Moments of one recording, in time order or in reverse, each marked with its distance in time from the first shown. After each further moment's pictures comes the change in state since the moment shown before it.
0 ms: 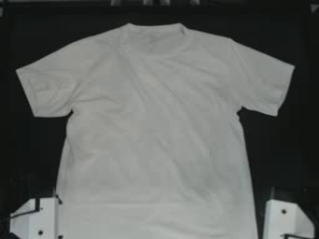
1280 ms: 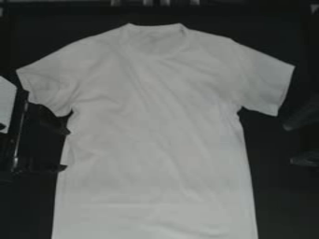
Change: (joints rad) left arm 0.568 -0.411 0.172 -0.360 -0.328 0.741; right arm -0.657 -0.666 0.291 0.422 -0.213 -0.824
